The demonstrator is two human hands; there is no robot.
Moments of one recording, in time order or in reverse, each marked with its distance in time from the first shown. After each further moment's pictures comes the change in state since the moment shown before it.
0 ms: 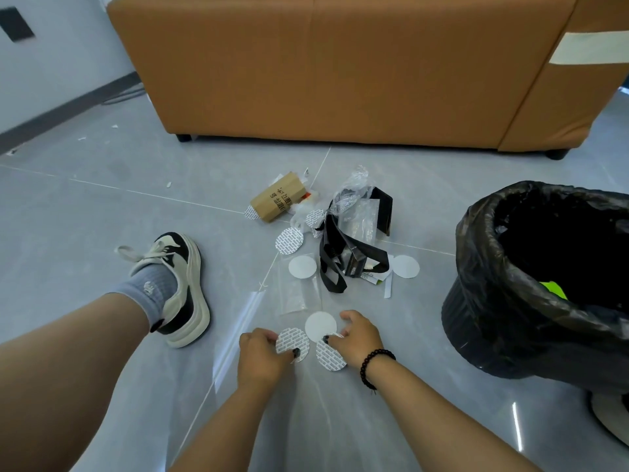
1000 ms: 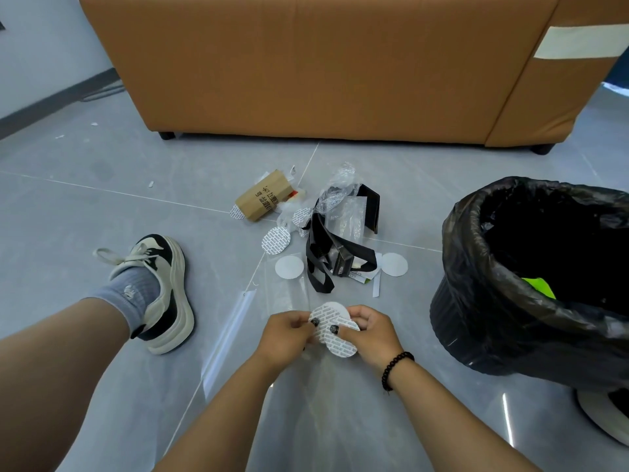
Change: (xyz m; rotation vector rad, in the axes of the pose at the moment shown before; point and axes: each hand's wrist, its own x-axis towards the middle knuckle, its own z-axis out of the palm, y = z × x) left_hand 0.004 0.053 0.017 -0.351 -0.345 0.067; right_hand -0.011 0.011 -0.035 0.535 0.014 -0.074
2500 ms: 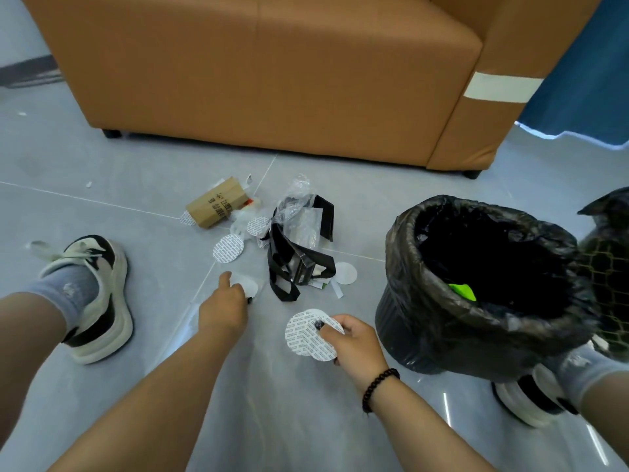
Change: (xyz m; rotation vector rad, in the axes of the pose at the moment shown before) left_hand 0.064 0.013 -0.009 1.035 0.286 0.184; right_hand -0.054 -0.042 -0.030 -0.088 0.149 0.025
